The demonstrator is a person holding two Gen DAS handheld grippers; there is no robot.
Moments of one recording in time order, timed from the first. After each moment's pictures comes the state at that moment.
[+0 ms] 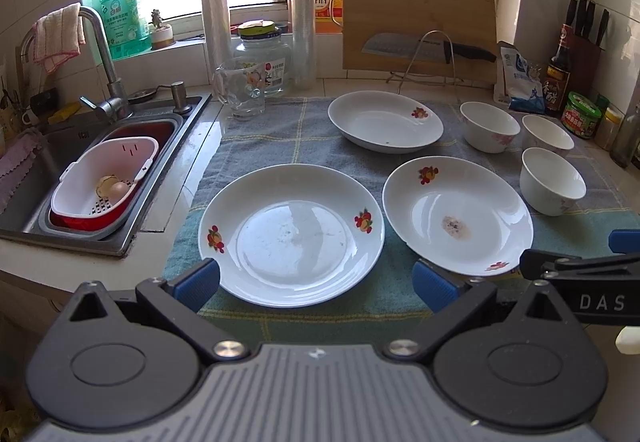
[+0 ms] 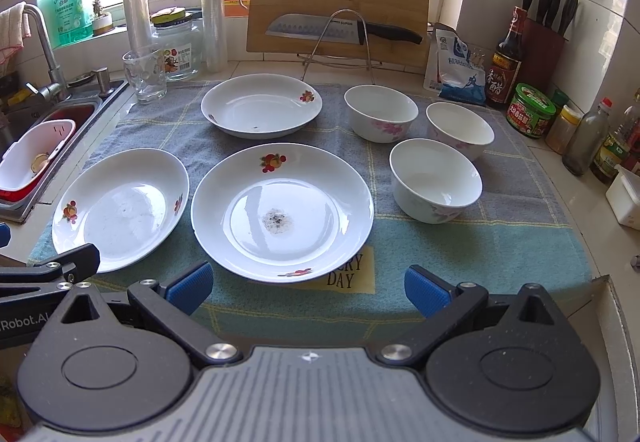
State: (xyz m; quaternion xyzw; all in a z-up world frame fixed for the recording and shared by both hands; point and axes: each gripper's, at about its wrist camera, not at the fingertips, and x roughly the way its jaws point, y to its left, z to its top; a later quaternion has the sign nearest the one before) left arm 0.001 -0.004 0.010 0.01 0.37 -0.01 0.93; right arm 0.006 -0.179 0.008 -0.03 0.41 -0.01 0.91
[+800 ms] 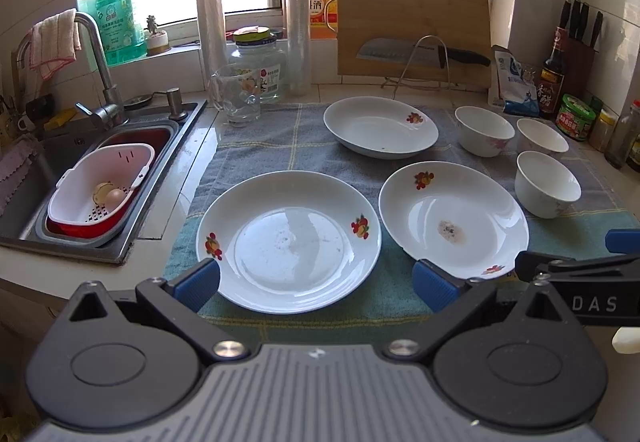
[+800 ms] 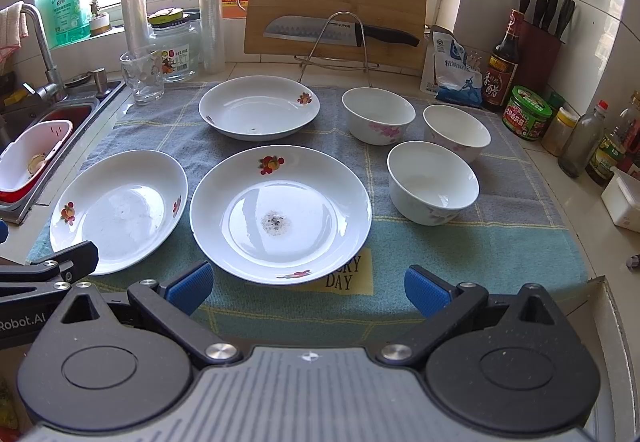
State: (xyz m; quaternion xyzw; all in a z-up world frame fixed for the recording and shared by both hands) left arm -0.002 0.000 0.009 0.01 0.36 -0.02 0.93; right arm 0.005 -0.177 0.009 -0.03 0.40 -0.02 0.91
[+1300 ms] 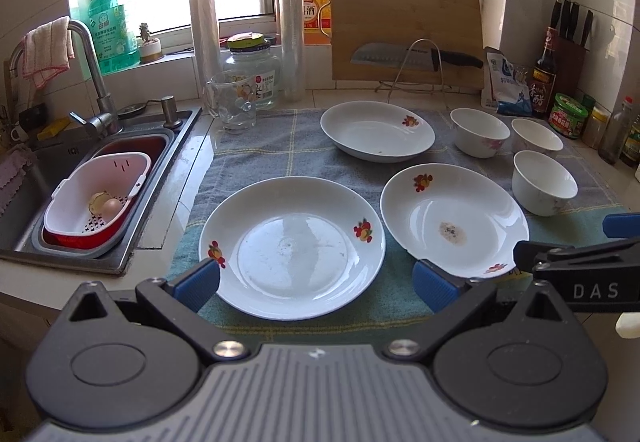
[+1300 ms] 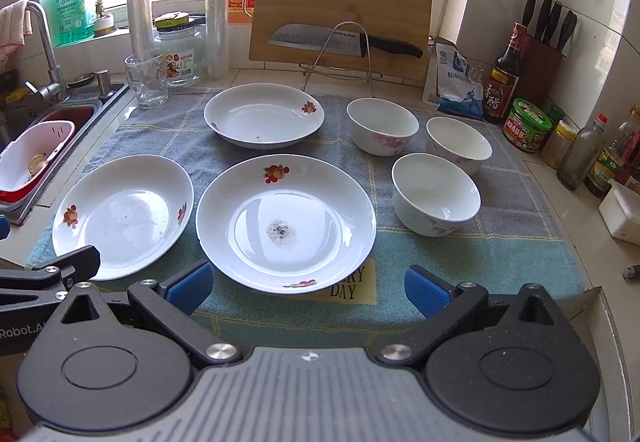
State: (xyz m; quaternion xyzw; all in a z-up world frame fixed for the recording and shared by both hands) left arm -0.002 0.010 0.008 0.02 0.35 -0.04 0.94; right arm 0.005 -0.165 0.013 -0.05 0.39 -0.02 0.92
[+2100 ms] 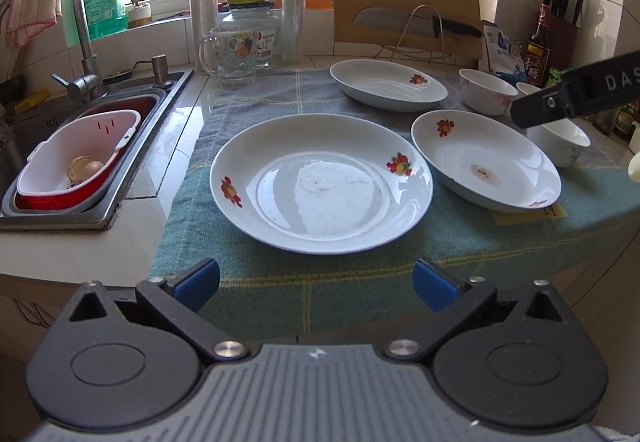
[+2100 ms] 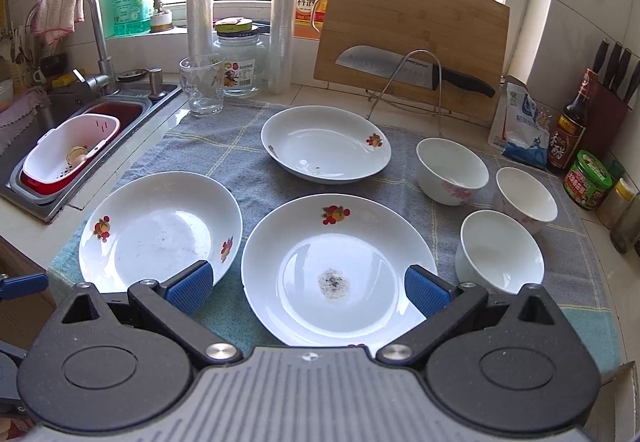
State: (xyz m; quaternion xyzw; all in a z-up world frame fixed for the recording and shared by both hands) left arm 0.000 0.059 -0.068 0.01 0.36 -0.08 0.93; right arm 0.055 -0.140 0.008 -0.08 0.38 0.08 0.92
